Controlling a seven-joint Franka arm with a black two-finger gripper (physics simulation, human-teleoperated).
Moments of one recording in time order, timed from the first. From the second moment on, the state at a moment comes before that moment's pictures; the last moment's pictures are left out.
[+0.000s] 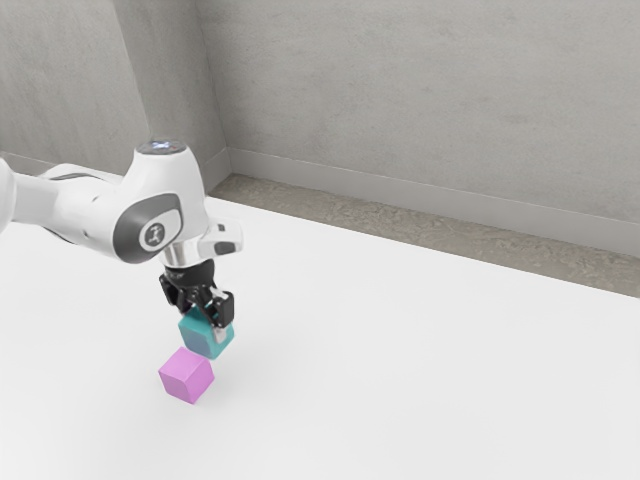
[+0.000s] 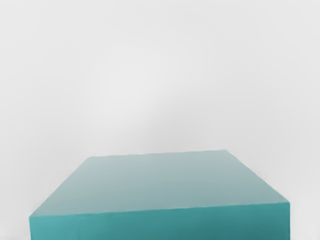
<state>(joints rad) -0.01 -0.04 -0.03 -2.31 0.01 2.23 0.02</state>
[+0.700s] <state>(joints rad) 0.07 -0.15 -0.04 -2.44 0.05 2.24 0.02</state>
